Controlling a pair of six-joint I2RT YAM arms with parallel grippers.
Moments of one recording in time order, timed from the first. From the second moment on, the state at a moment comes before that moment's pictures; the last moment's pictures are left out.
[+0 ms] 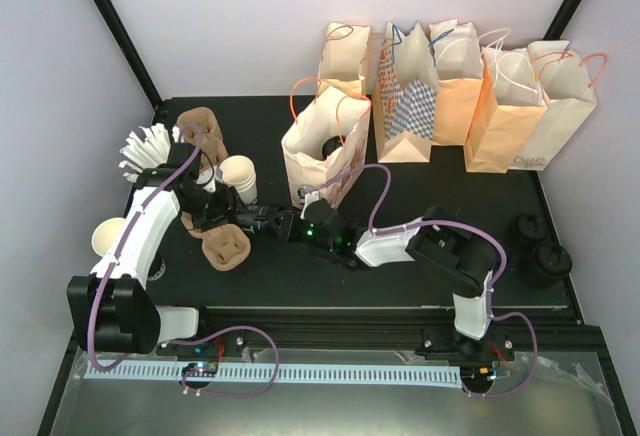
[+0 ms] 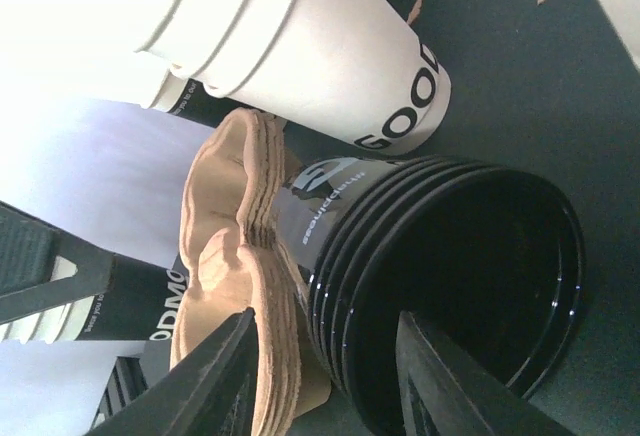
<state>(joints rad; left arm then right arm) -0.02 1.28 1.05 -1.04 0.41 -0.42 1.02 1.90 0.93 0.61 0.00 0.94</state>
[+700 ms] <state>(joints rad) -0.01 1.28 1.05 -1.04 0.41 -0.41 1.01 1.92 0.93 0.63 -0.09 0.99</state>
